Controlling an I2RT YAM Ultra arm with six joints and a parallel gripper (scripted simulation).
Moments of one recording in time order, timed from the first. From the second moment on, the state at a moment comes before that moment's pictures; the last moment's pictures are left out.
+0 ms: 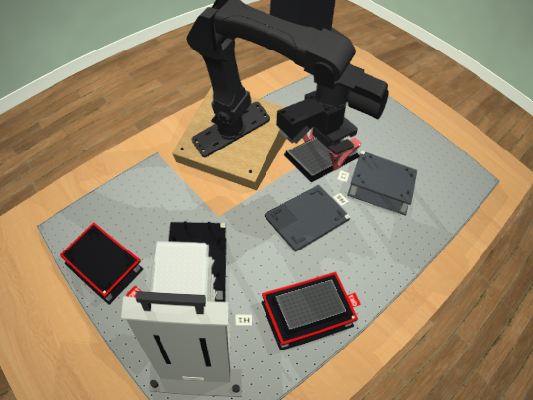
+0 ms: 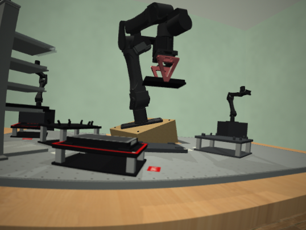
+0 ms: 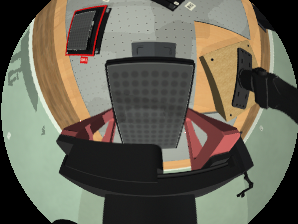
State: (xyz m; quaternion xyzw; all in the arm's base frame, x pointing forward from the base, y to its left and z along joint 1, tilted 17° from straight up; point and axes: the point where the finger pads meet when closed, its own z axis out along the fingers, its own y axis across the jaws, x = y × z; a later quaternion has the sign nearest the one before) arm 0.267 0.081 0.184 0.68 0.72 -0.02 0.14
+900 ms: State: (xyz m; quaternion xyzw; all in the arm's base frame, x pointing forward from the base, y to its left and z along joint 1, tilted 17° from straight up) arm 0.267 0.064 0.216 0.66 0.74 -0.03 0.14
